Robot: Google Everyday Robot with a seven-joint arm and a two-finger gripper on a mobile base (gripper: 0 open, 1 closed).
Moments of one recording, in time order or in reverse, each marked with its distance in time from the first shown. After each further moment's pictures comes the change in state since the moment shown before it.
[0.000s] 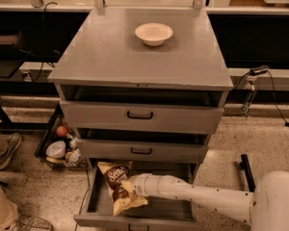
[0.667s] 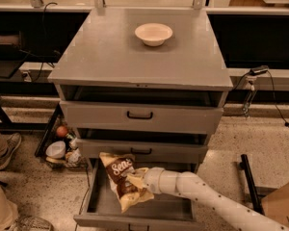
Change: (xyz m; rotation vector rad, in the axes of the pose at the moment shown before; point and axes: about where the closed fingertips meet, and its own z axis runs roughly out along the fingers) arm -0.057 0.034 -0.091 -0.083 -0.145 -0.194
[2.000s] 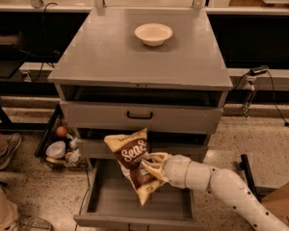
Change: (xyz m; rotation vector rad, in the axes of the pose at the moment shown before) arm -0.125 0.054 -0.135 0.045 -0.168 -0.372
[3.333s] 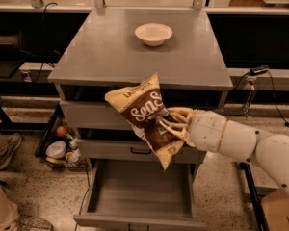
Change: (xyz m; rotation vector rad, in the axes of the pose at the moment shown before) arm -0.207 -0.033 -0.094 0.093 -0.132 -0.472
